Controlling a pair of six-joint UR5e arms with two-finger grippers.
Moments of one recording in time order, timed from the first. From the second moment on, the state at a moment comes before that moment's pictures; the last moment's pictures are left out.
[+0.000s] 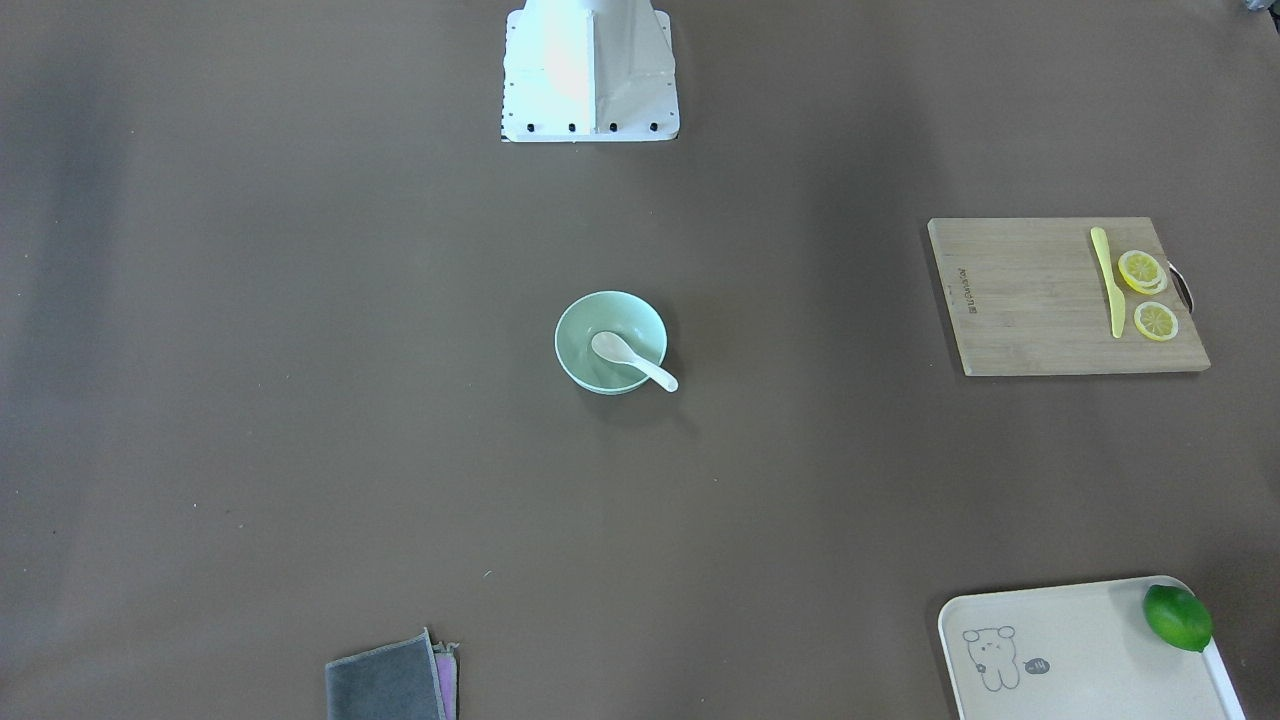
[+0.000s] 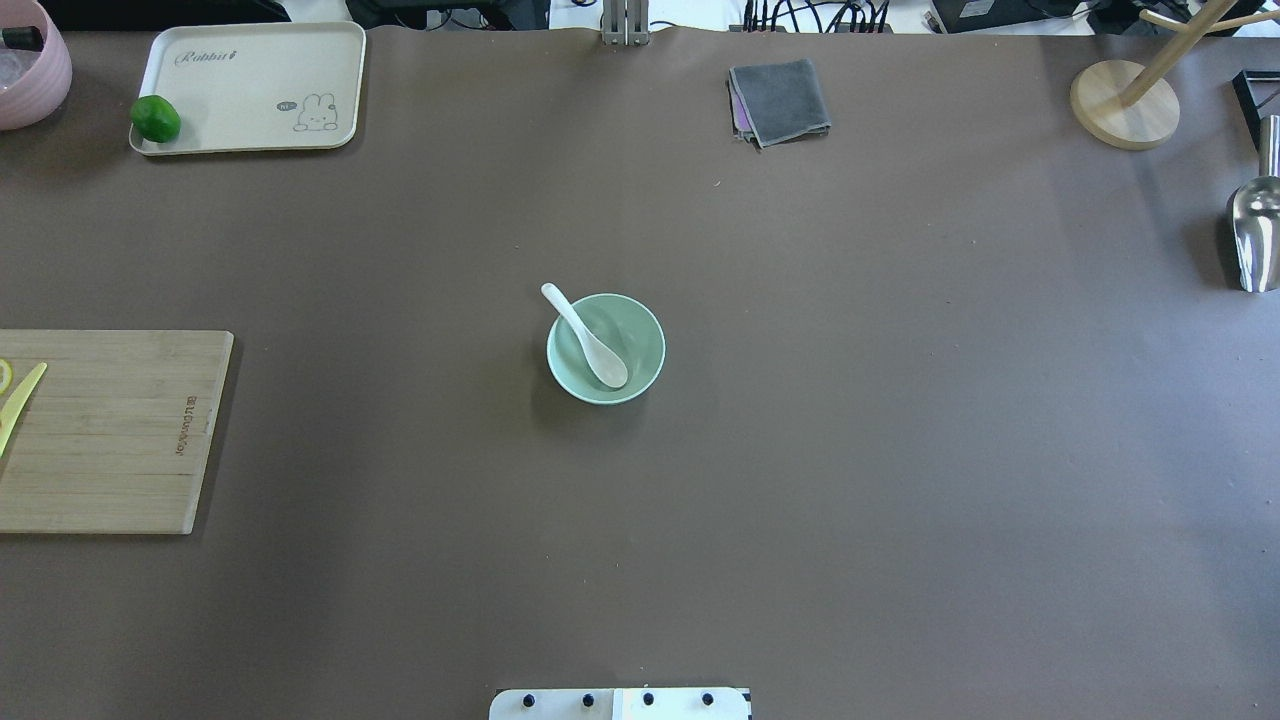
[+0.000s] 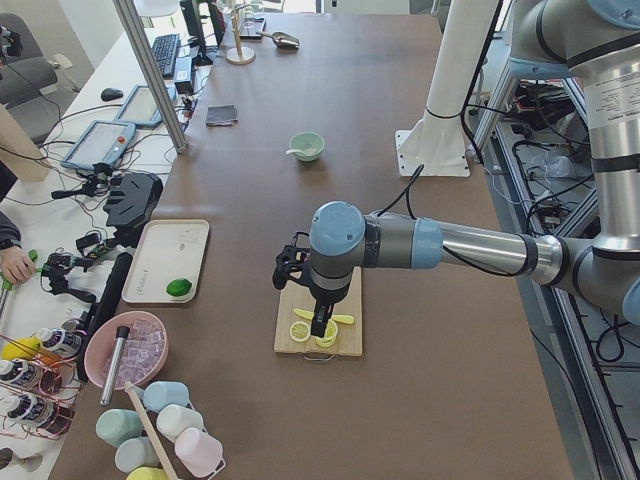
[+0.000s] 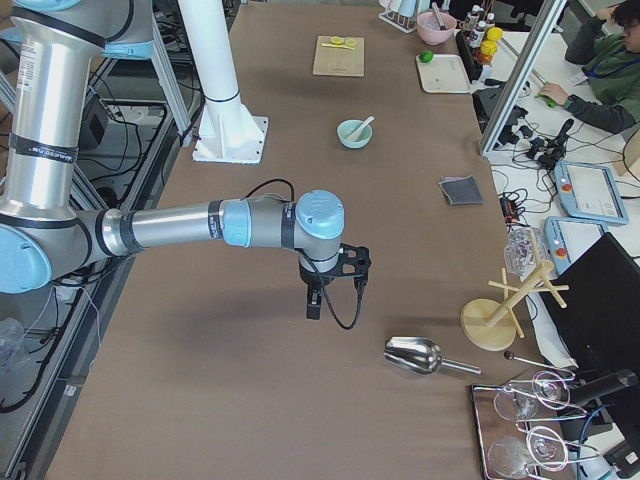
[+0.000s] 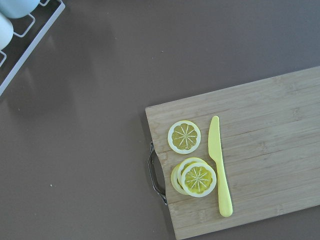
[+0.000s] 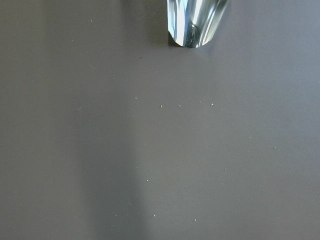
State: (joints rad) left arm -1.65 -1.30 -1.98 -1.44 -2.39 0.26; right arm 1.55 -1.81 1.97 -1.73 2.34 0.07
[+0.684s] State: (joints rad) left arm -1.66 -1.29 -1.97 -1.45 -2.39 0.26; right arm 1.55 -1.85 1.97 -1.67 2.35 0.07
